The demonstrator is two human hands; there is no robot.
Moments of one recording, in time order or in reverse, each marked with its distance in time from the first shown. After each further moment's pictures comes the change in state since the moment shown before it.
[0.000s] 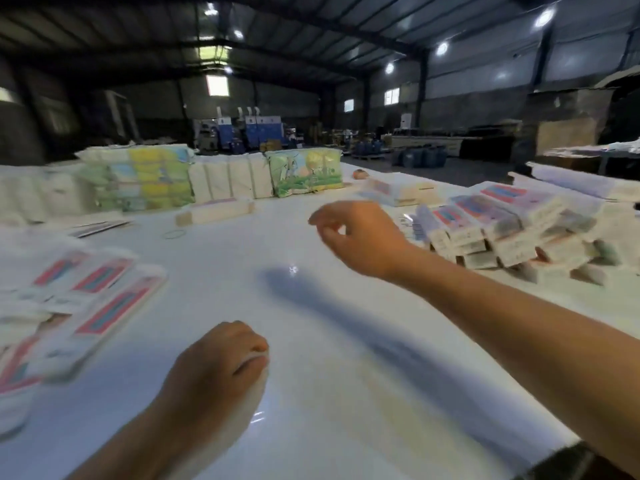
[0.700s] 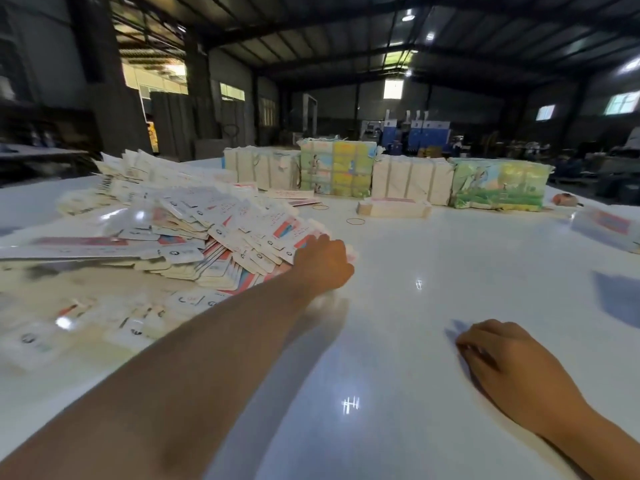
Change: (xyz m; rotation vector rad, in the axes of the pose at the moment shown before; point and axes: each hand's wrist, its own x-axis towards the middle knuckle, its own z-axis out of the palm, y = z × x) left_hand 0.053 -0.121 -0.081 0.358 -0.098 -0.661; right_hand -0.061 -0.032 0.112 -0.005 -0.185 -0.104
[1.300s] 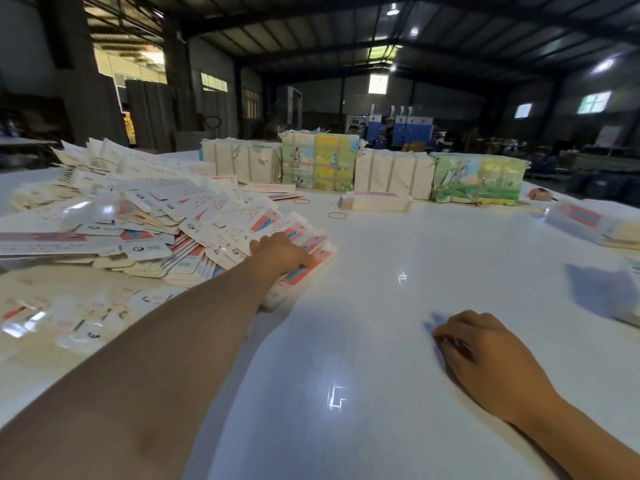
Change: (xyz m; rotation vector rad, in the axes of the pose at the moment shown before) left_hand 0.041 -0.039 0.019 -0.296 -0.084 -0.339; right_hand 0.004 0.002 0.002 0.002 -0.052 0.053
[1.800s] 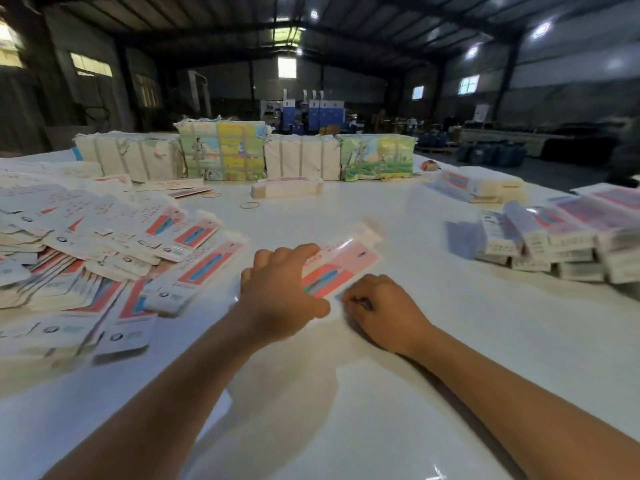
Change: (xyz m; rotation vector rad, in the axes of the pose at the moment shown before) left_hand -0.175 0.069 0.024 -0.102 -0.057 0.666; right_hand 0.002 0.004 -0.006 0.140 -0.047 0.096
